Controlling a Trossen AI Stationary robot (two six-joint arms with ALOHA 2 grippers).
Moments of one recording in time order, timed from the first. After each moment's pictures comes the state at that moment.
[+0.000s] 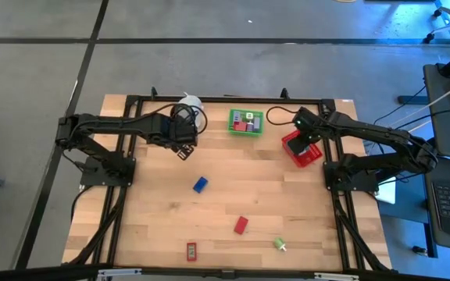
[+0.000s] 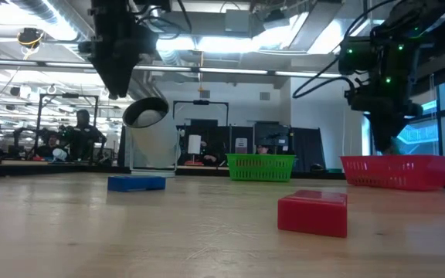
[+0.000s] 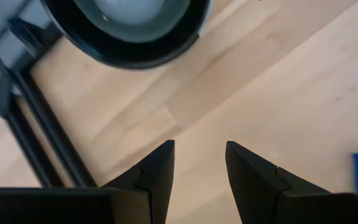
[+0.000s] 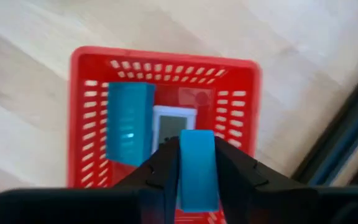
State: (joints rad) left arm 0.12 1.43 1.23 -1.28 -0.43 -0.78; right arm -0.55 1.13 0.69 -0.91 0.18 0.36
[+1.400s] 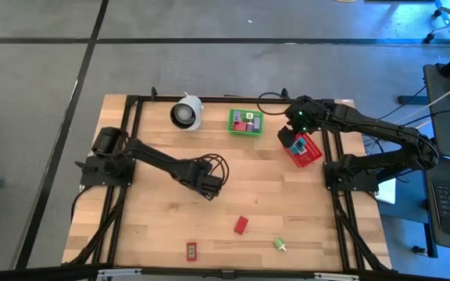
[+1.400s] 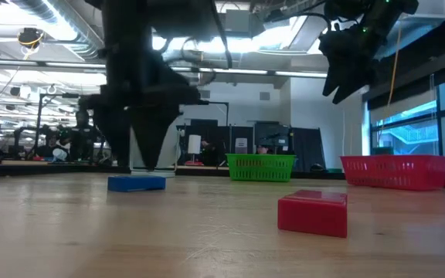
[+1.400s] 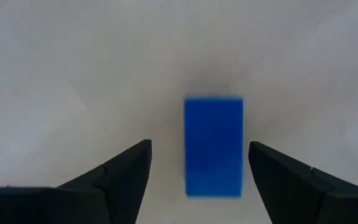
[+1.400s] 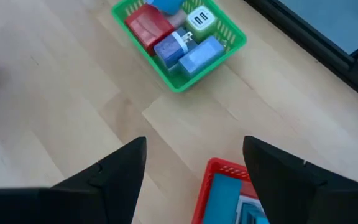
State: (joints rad) left arm -0.21 1.85 1.23 -0.88 -0.24 -1.18; right arm -0.40 1.12 0.97 -0.84 0.09 0.31
